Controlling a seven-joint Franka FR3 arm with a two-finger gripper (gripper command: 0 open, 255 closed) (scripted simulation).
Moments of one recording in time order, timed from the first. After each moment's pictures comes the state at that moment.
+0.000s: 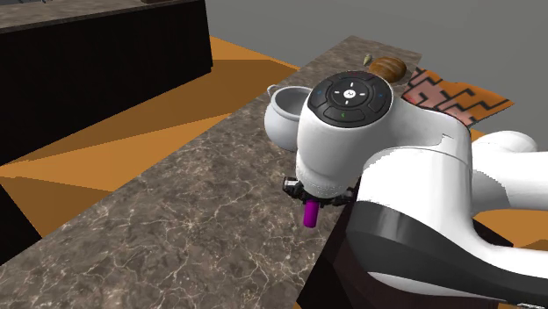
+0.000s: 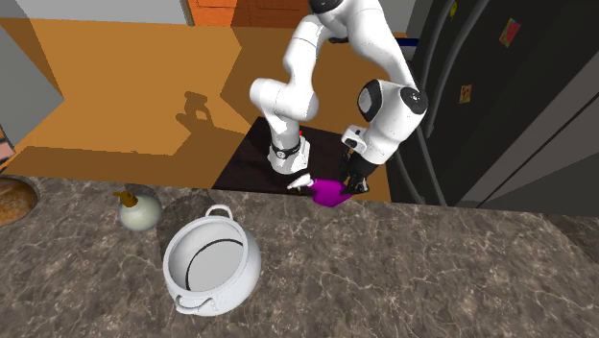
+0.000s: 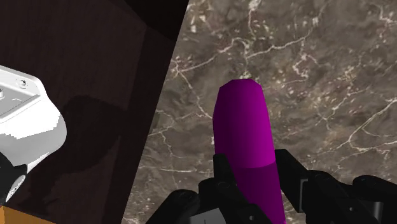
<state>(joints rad) -0.16 -0.96 1.14 -2.58 0.56 1.86 1.42</state>
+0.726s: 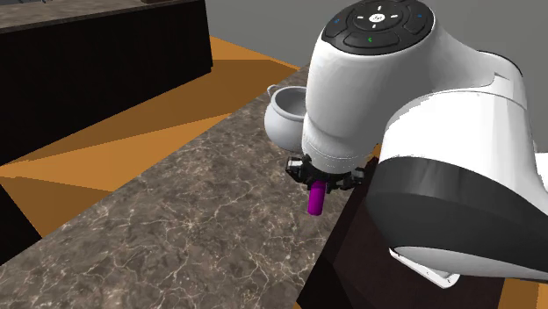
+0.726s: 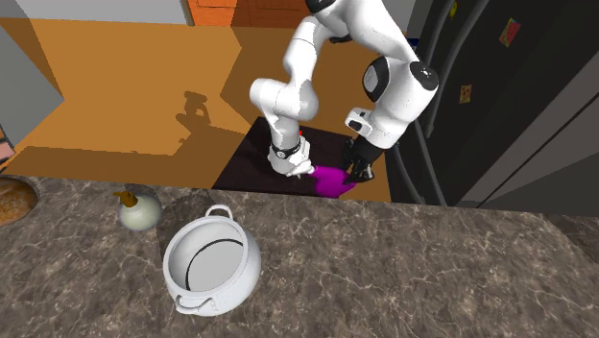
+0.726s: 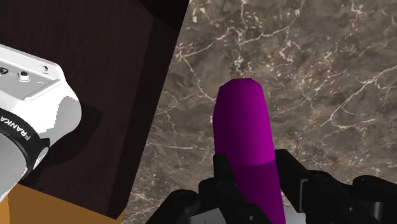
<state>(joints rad) -0.16 -0.99 1.02 -2.49 0.48 1.72 1.41</state>
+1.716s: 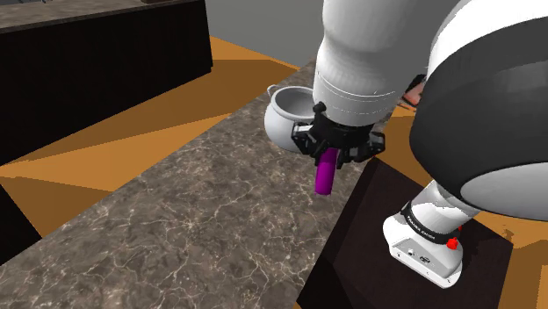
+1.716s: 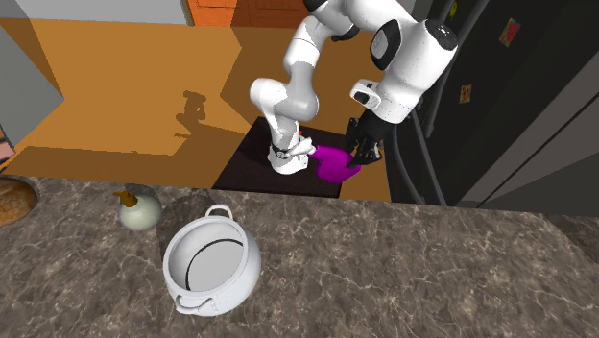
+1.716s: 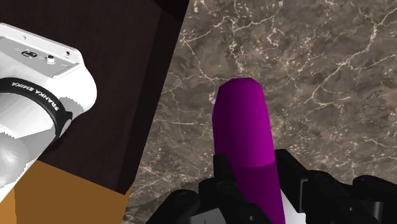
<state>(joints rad) -0.18 -0.98 0.90 -2.33 0.39 1.55 1.38</state>
